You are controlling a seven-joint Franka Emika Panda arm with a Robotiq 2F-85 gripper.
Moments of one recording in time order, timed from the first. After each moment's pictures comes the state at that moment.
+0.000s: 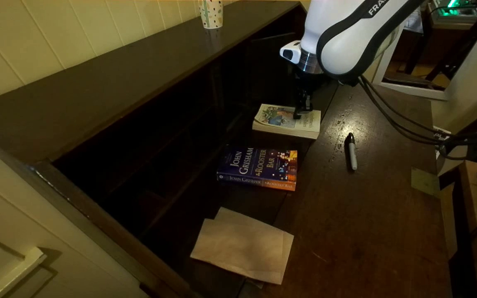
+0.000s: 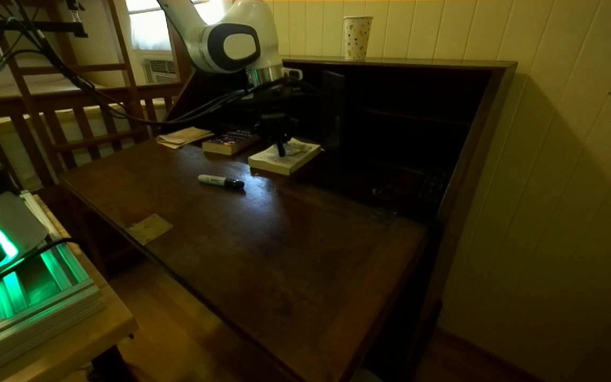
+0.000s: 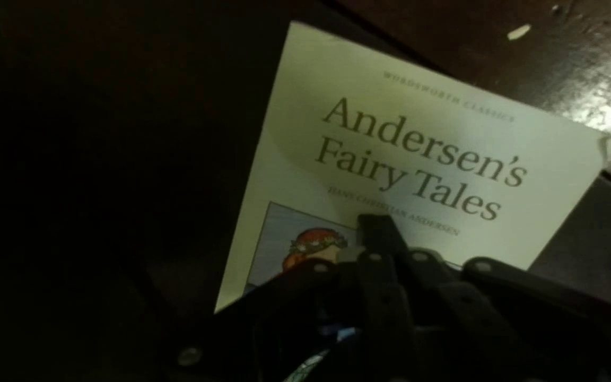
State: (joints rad) arm -0.18 0.37 -0.09 -2.21 -0.07 2.75 -0.73
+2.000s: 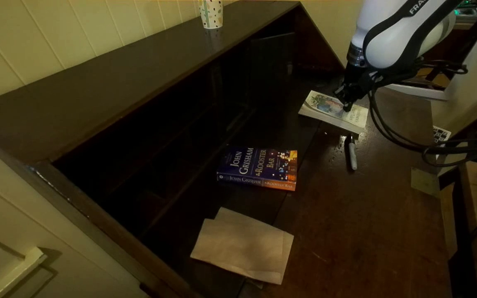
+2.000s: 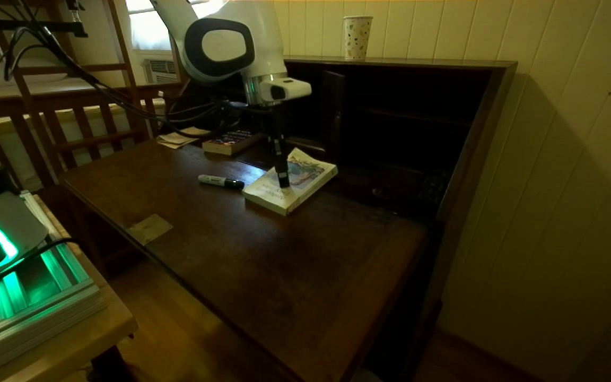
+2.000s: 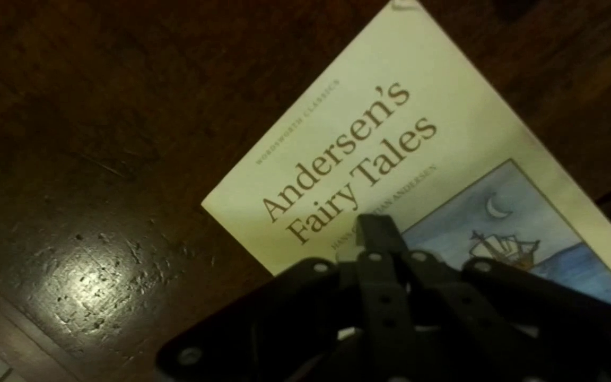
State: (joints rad) arm -0.11 0.30 -0.42 -2.38 -0.10 2.77 0.35
